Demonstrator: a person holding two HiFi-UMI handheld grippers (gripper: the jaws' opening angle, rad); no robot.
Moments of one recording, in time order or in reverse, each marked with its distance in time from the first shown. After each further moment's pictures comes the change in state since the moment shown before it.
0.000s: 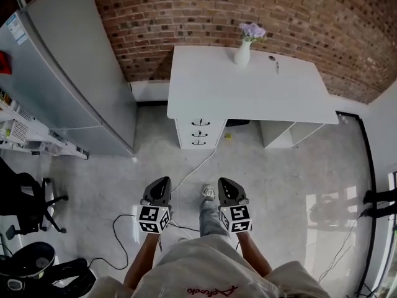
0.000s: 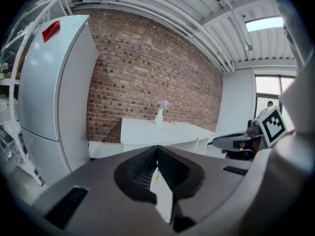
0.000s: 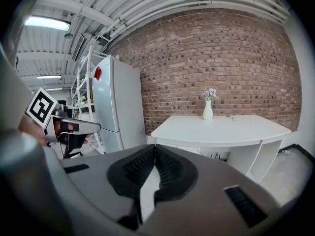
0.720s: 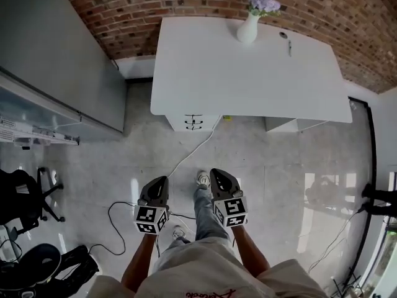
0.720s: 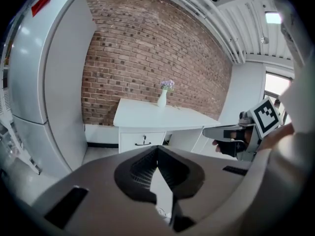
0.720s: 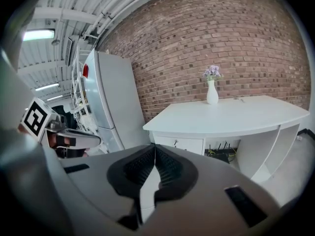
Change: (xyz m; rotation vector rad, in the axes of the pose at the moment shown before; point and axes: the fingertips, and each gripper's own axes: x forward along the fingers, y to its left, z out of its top) left arm 0.115 0.011 -0.047 -0.061 0.192 0.006; right arm 0.114 -0.066 -0.024 0.102 0.106 0.085
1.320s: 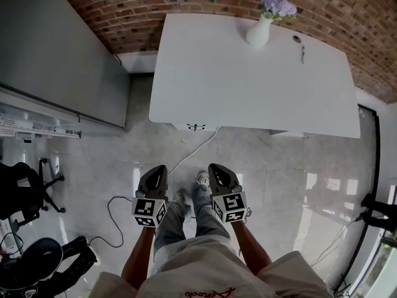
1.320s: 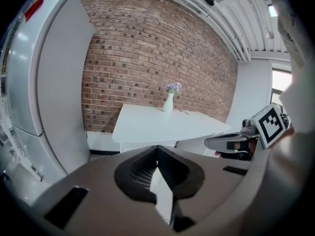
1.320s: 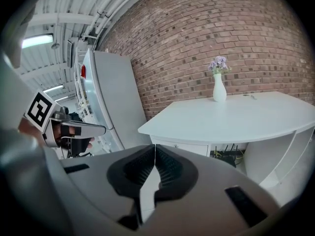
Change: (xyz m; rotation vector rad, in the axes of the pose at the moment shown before) left arm 0.067 0.023 0.061 0.011 -0.031 0.064; right arm 0.063 -0.039 0.028 -0.001 0.036 0.071
